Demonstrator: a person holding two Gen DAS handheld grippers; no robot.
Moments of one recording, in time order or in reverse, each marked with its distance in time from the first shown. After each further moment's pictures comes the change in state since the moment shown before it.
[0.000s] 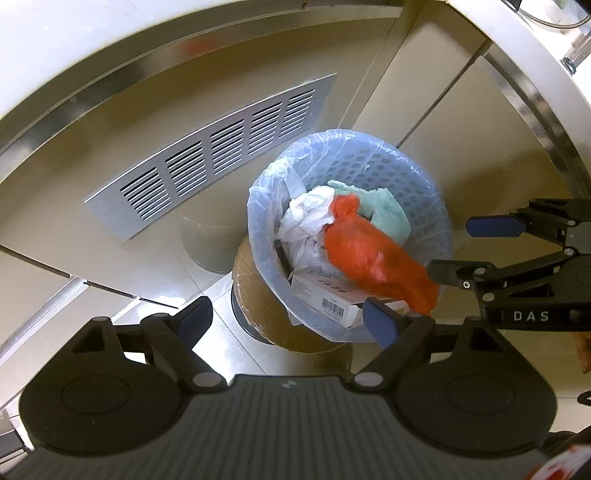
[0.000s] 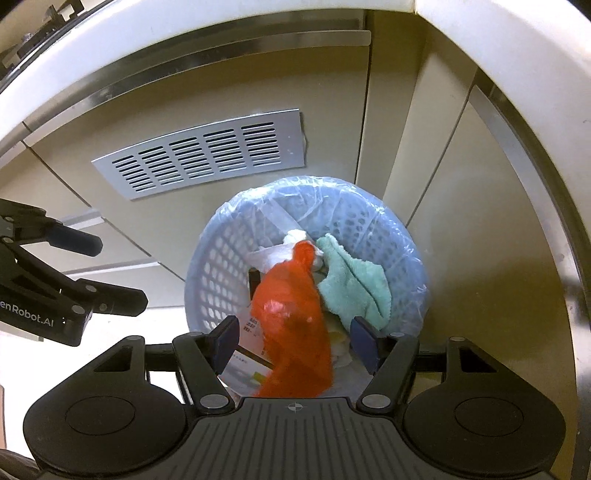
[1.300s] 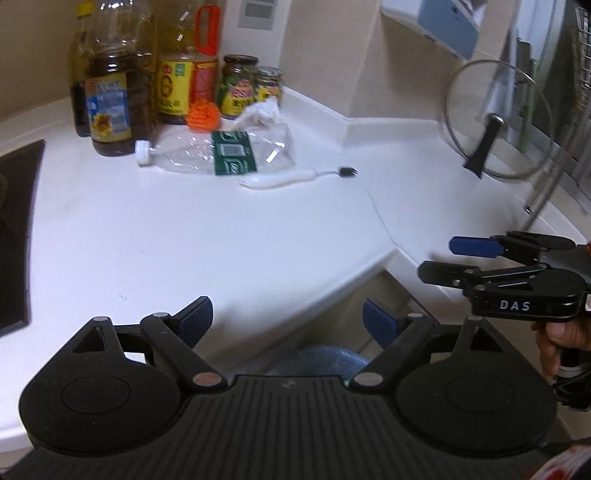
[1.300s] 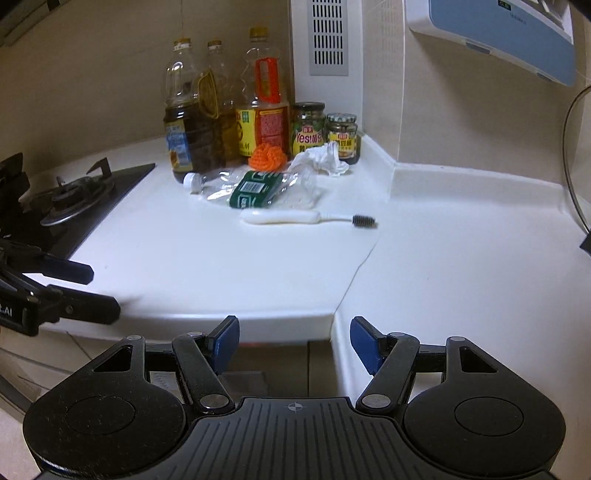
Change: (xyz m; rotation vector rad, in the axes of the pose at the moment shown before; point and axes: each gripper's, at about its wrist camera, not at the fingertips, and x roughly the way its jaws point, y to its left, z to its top) left arm -0.166 -0.026 0.084 -0.033 -0.502 0.027; right arm -0.150 -0.041 0.099 -0.092 -0.508 0.020
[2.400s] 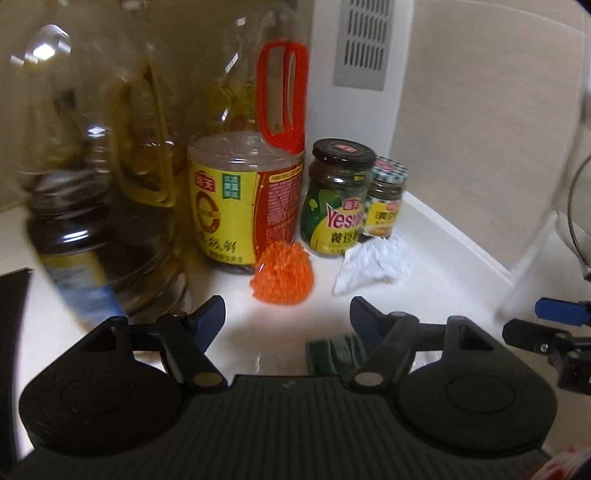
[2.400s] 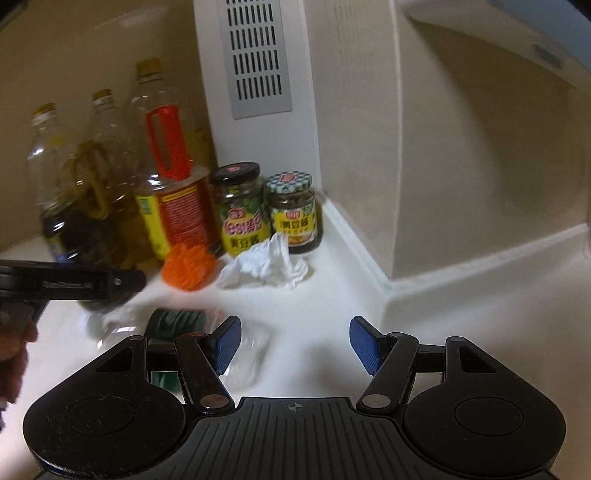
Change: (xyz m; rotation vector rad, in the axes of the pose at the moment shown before) left arm 0.180 0.089 0.206 -0.033 -0.127 0.176; right arm 0.162 -0.055 0.163 0.152 -0.065 -0.111
